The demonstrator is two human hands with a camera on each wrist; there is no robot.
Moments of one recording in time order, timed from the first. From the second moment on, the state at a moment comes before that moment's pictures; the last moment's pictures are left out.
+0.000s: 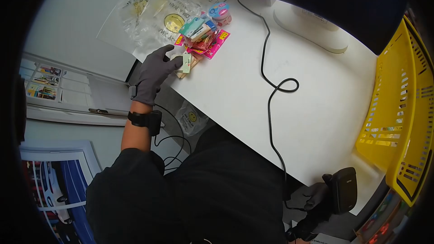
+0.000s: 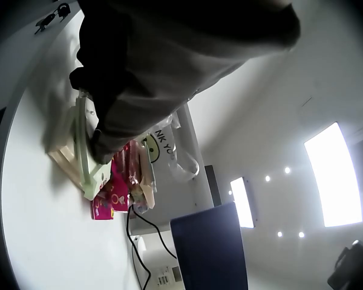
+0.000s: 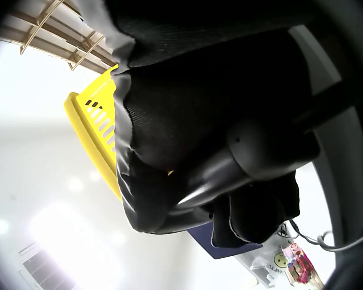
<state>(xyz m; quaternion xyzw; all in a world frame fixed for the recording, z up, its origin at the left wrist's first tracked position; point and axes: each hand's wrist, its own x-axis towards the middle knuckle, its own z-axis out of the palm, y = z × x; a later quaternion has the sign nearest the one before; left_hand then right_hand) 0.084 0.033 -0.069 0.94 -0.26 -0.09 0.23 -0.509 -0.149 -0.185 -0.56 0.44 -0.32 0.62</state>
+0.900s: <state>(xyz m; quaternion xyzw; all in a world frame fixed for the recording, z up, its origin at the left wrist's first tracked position) -0.329 -0.387 0.138 0.45 -0.88 -0.09 -0.07 -0.517 -0.183 -0.140 -0.37 0.09 -0.17 0.91</state>
